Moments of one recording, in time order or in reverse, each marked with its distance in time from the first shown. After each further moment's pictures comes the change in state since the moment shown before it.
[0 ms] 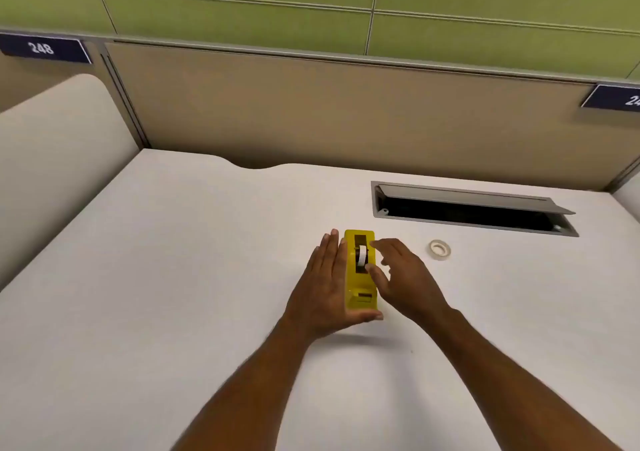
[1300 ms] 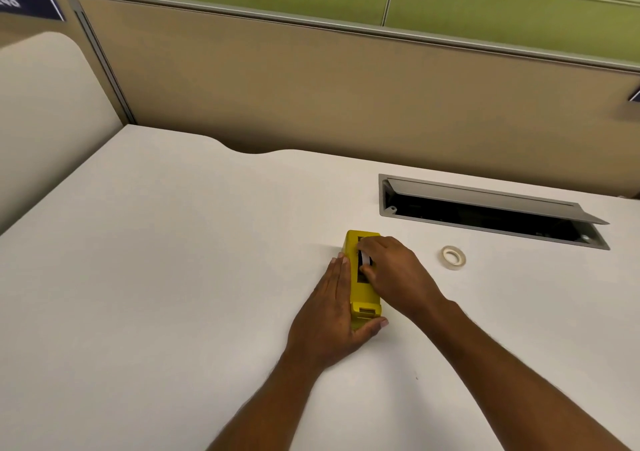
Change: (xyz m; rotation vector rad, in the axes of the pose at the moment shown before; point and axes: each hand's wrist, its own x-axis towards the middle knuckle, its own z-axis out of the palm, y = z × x) left_hand 0.001 -0.004 0.063 -0.227 0.057 -0.147; right_hand 0.047 0.007 0.021 -0.138 -0.210 0.002
